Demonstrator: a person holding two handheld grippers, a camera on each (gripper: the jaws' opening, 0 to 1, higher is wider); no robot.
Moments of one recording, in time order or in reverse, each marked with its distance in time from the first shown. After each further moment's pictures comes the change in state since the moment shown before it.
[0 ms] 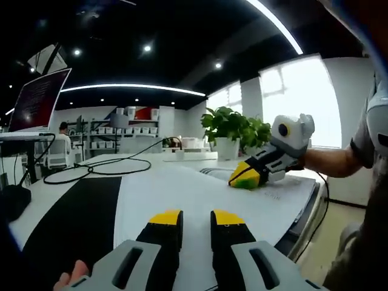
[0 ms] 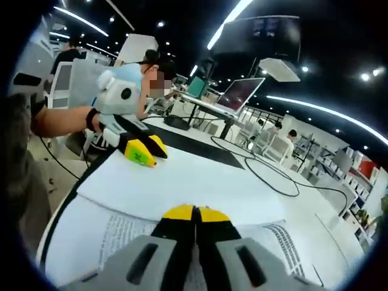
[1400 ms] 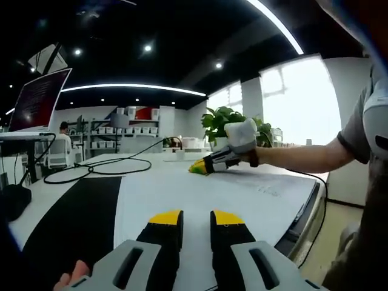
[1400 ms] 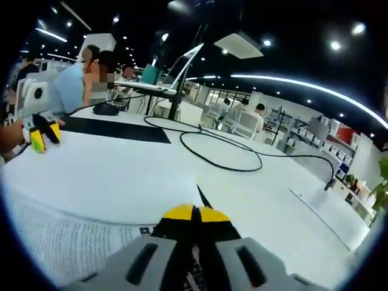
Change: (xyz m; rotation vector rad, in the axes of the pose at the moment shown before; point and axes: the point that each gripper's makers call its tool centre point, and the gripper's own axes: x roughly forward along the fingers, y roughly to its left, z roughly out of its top) left arm 0.000 -0.002 -0.001 -0.001 0.000 0.002; right arm 0.042 -0.139 -0.061 0.165 0.093 -0.206
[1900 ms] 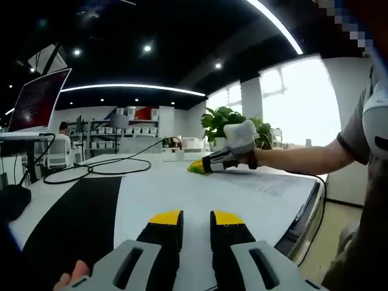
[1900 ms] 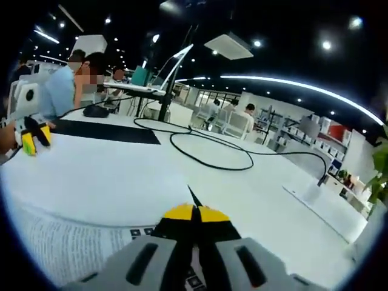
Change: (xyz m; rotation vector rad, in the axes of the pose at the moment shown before) left arm 0.000 -0.001 0.000 -0.002 0.000 -0.007; right arm -0.003 -0.009 -0.002 0.057 -0.012 -0.067
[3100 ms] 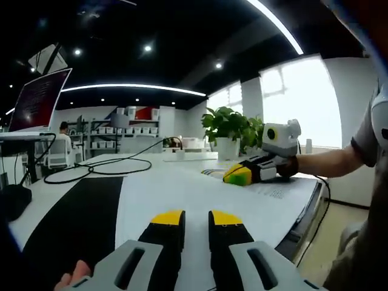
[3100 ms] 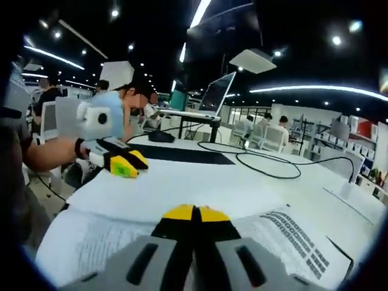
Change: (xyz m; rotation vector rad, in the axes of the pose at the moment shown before) left arm 0.002 0.004 0.003 0.001 0.000 0.007; right arm -0.075 0.110 0.026 -0.022 -0.156 0.275
